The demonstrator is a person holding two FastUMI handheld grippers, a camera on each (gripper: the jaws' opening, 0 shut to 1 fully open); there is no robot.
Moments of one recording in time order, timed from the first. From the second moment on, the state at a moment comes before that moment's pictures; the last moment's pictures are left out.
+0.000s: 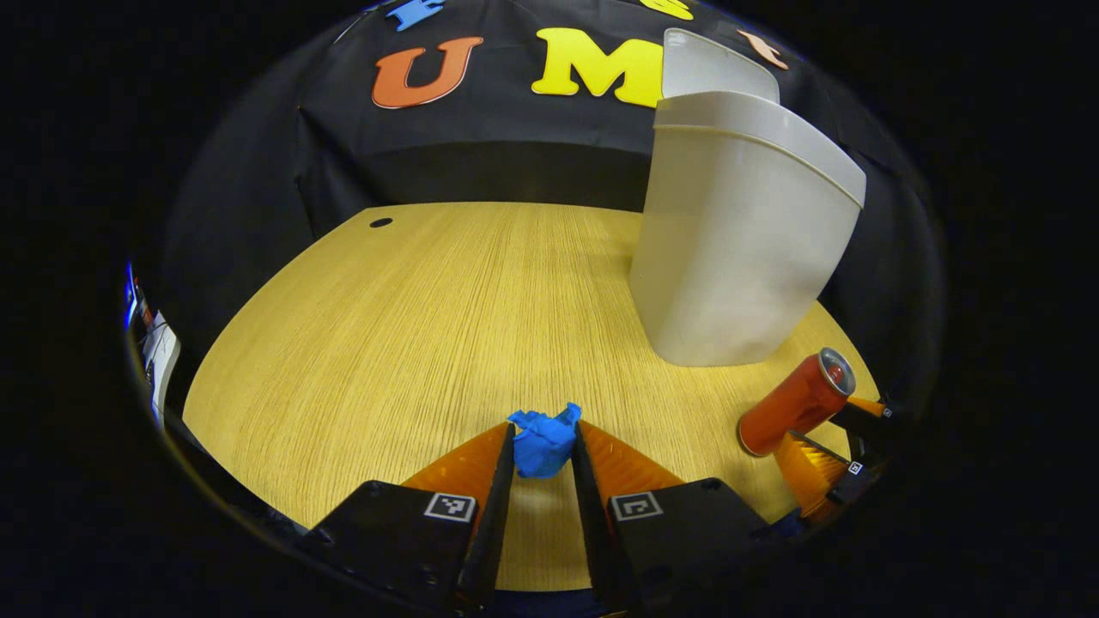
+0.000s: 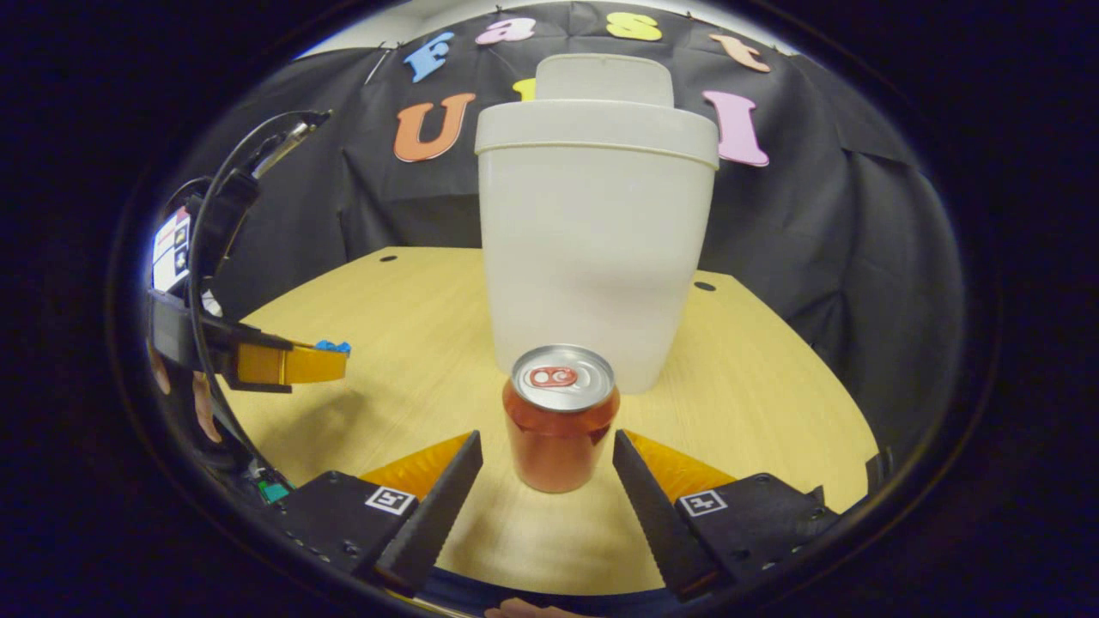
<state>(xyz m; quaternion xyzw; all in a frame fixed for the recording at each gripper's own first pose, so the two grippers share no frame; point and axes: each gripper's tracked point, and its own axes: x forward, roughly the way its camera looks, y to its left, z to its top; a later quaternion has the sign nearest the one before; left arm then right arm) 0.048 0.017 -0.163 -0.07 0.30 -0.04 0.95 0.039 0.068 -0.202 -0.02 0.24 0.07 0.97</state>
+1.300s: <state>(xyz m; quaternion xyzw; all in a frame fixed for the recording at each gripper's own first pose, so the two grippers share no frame) 0.020 0.015 -0.064 -0.04 0.15 -0.03 0.99 0.044 0.003 -0.114 0.04 0.14 -0.01 0.99</state>
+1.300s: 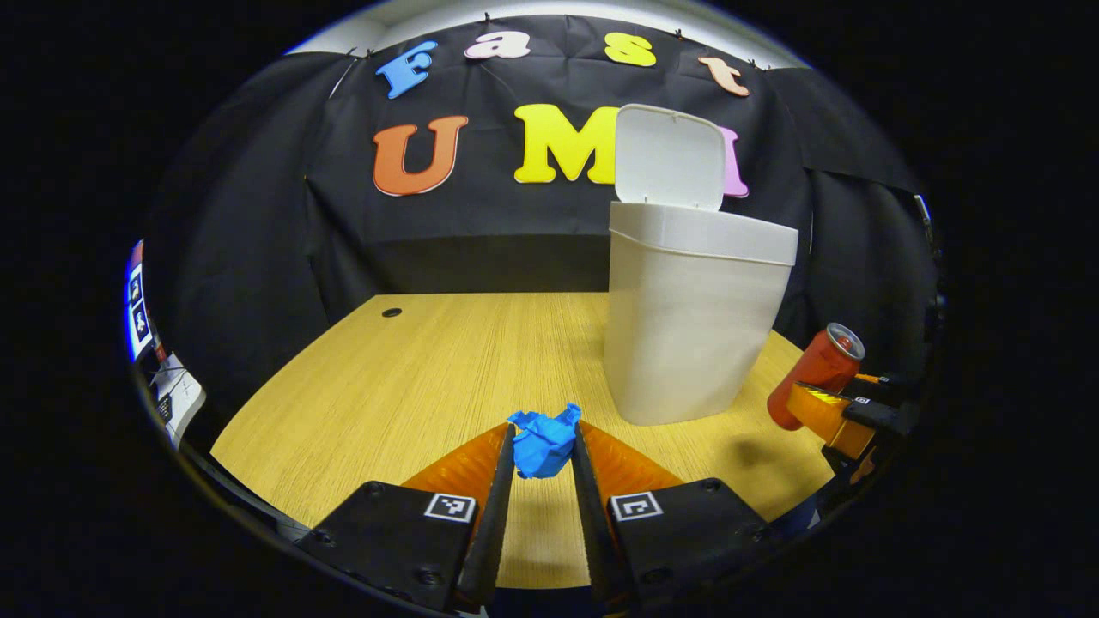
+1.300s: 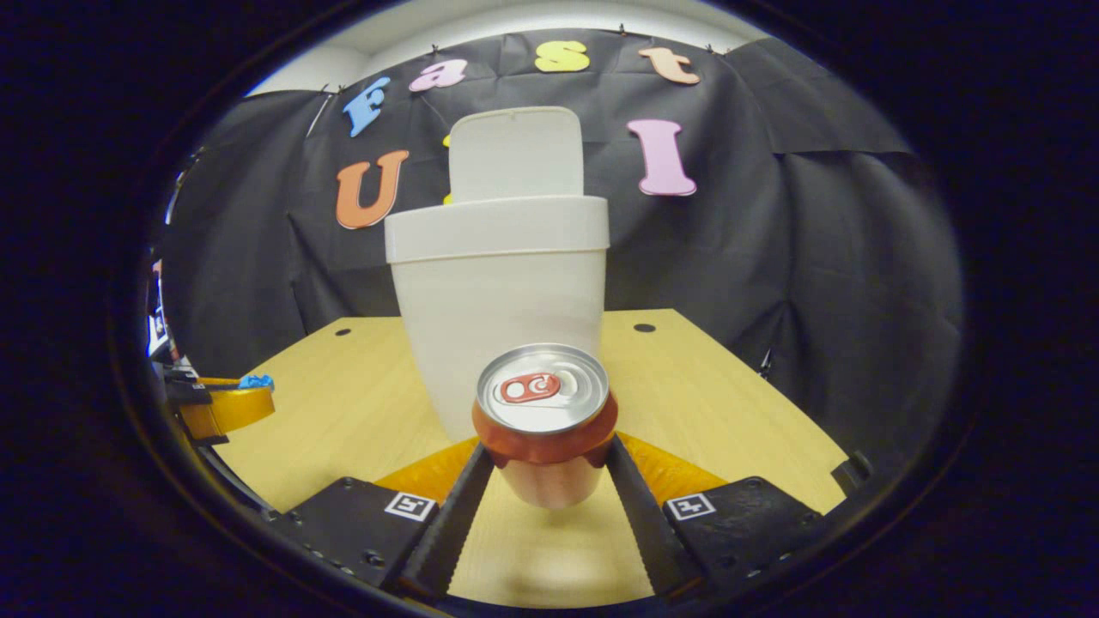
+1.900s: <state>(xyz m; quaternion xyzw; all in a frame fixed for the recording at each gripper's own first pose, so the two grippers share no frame) 0.014 0.032 -0.028 -0.08 0.04 0.04 1.00 0.043 -0.053 -0.052 0.02 0.04 0.00 1.00</state>
